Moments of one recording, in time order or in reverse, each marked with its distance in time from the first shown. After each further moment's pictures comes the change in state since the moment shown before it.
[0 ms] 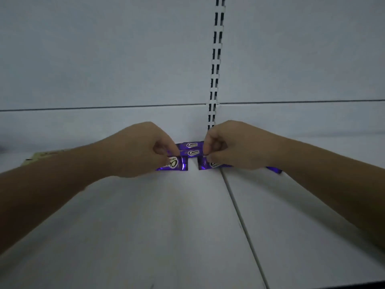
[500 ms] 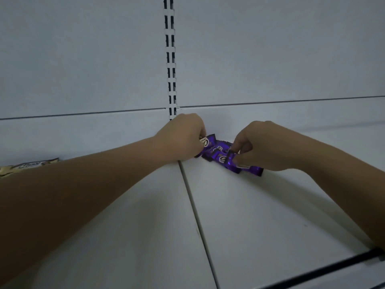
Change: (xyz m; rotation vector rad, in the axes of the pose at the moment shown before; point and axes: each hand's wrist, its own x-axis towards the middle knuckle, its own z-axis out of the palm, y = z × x) left_hand 0.109 0.086 0.058 0.045 0.146 0.209; right_hand -0.068 0.049 -0.044 -0.227 0.072 0.387
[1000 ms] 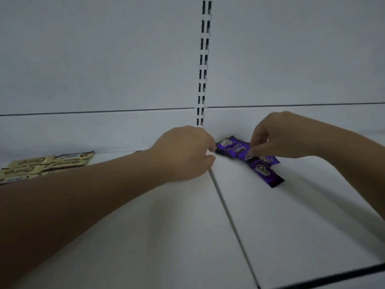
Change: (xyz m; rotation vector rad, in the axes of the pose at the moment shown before) left_hand -0.067 -0.019 -0.024 0.203 -0.004 0.104; right_hand 0.014 -0.019 -0.011 -0.095 -0.013 -0.044
